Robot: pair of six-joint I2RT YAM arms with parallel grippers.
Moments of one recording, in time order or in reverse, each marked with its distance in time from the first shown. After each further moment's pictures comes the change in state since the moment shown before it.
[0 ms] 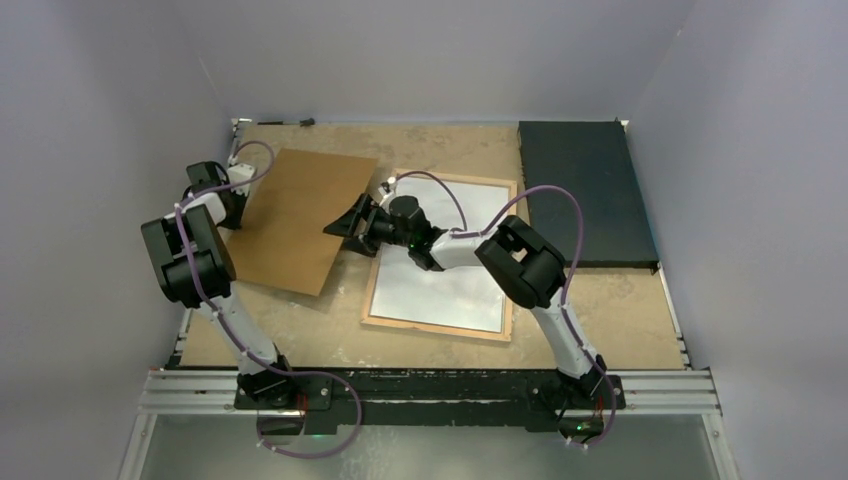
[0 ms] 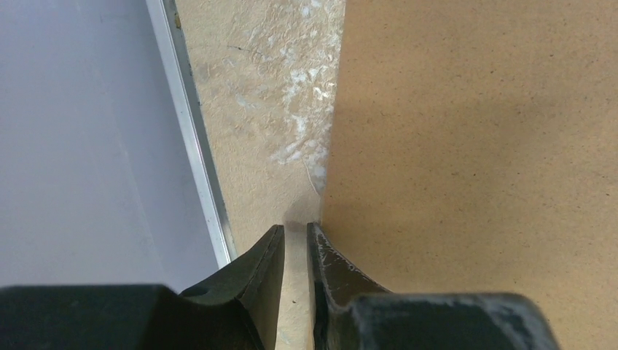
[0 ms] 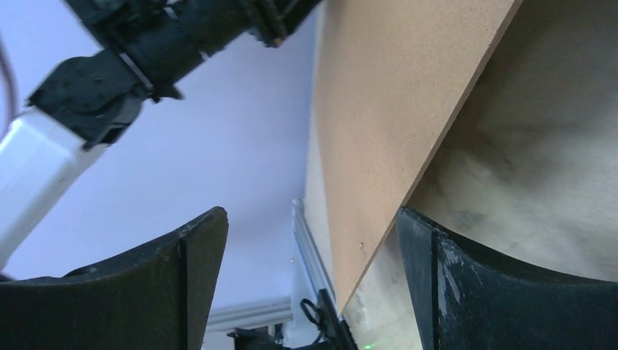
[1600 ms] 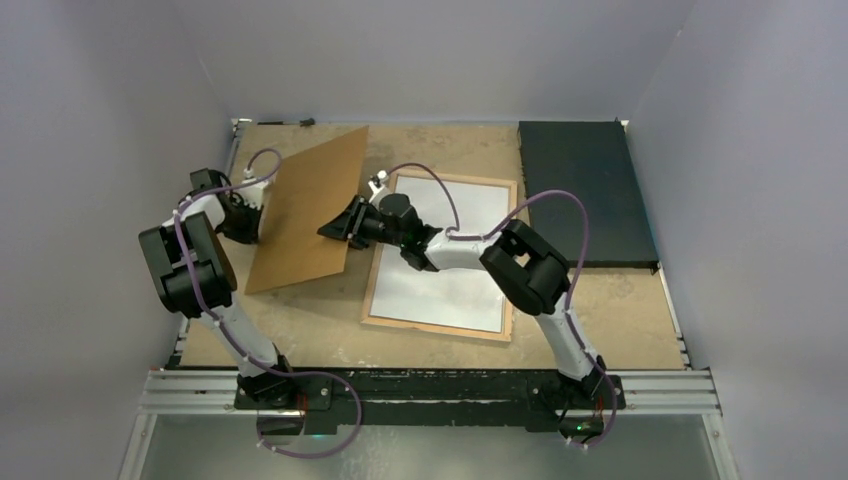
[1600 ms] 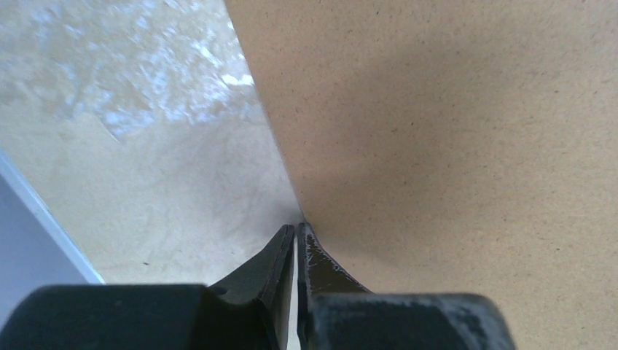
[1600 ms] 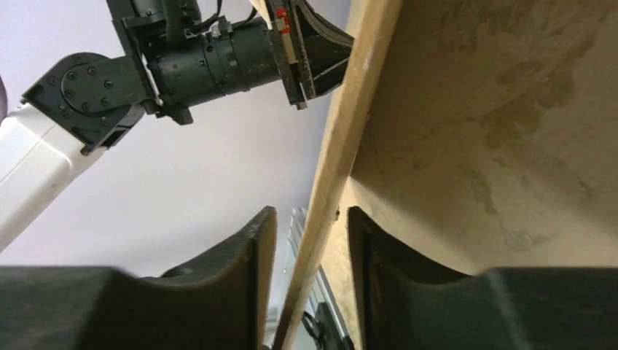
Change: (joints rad) left arm 0.000 -0.086 -0.044 -0.262 0.215 0.084; right arm 0.041 -0.027 0.036 0.026 0.067 -0.061
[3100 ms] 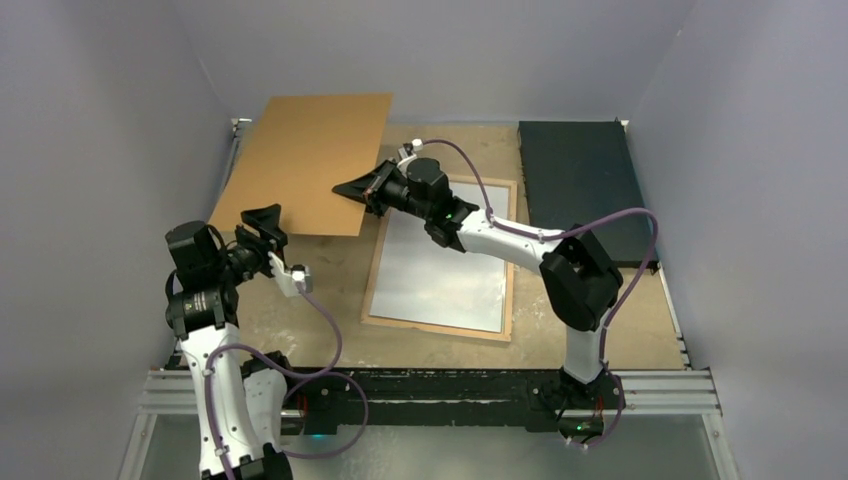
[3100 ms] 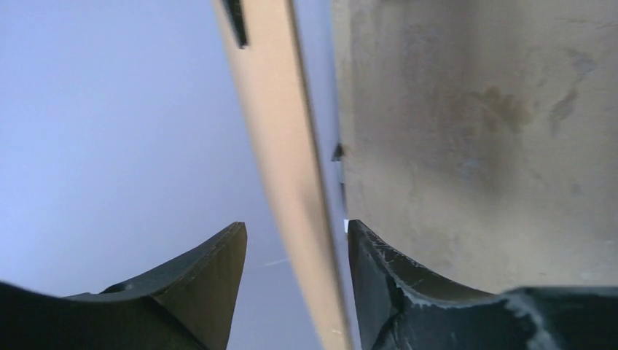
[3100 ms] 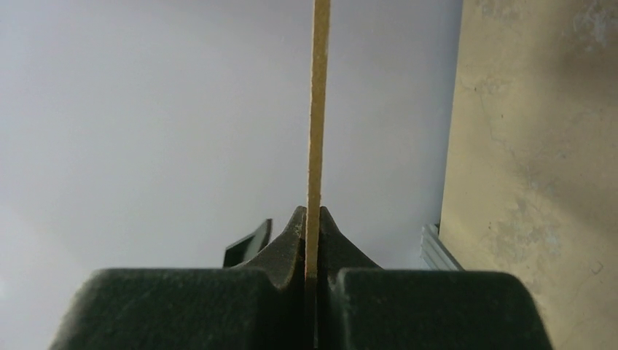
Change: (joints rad) left arm -0.061 -1.176 -0.346 -0.229 0.554 1.162; right arm -0.068 -0.328 -0.005 -0.242 0.048 0.272
